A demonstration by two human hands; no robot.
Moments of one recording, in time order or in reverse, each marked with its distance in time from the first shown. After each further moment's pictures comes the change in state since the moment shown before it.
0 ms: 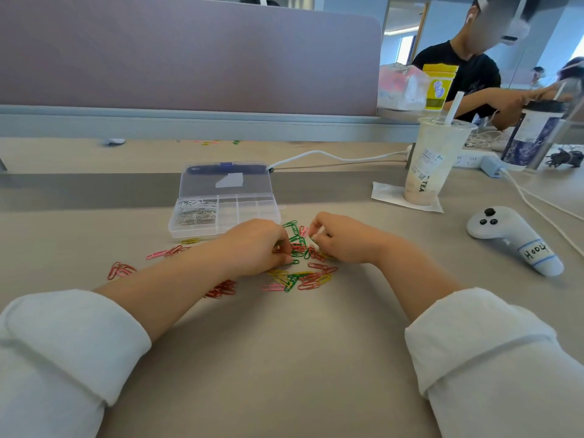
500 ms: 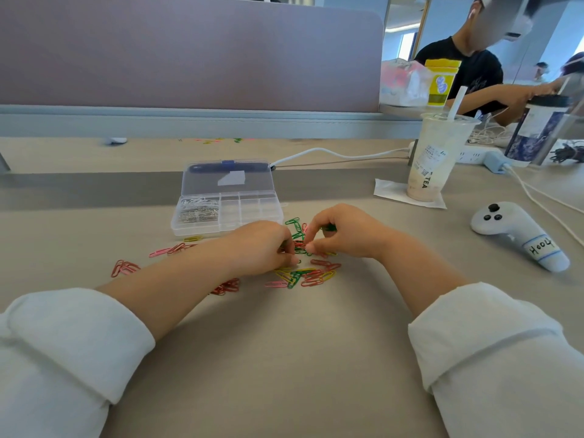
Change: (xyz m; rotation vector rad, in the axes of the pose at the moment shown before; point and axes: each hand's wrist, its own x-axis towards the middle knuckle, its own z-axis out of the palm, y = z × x) left_hand -0.001 0.003 0.002 0.005 -0.055 -0.008; right_hand -0.003 0.001 -0.003 0.128 0.062 -0.098
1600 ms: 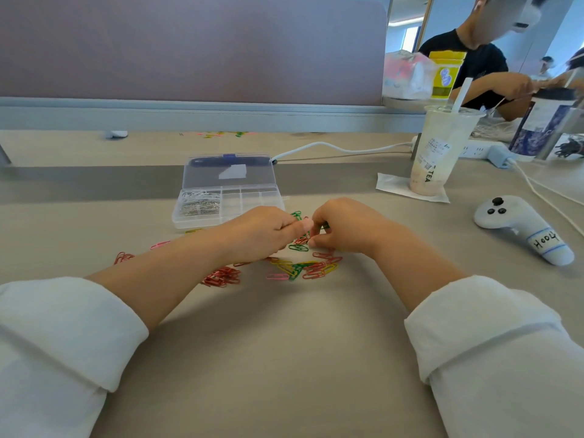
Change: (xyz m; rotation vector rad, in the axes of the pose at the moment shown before) left_hand -0.010 0.002 -0.007 -0.287 0.083 0.083; right_hand 0.004 -0.006 0.003 -0.413 0.052 -0.048
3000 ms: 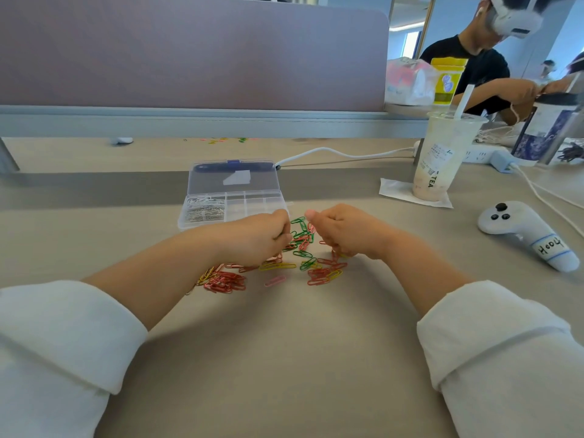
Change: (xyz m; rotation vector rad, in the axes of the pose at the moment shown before) left_hand 0.000 -0.011 -0.012 0.126 -0.153 -0.063; right_hand 0.001 -0.002 0.005 0.651 -0.071 0.137
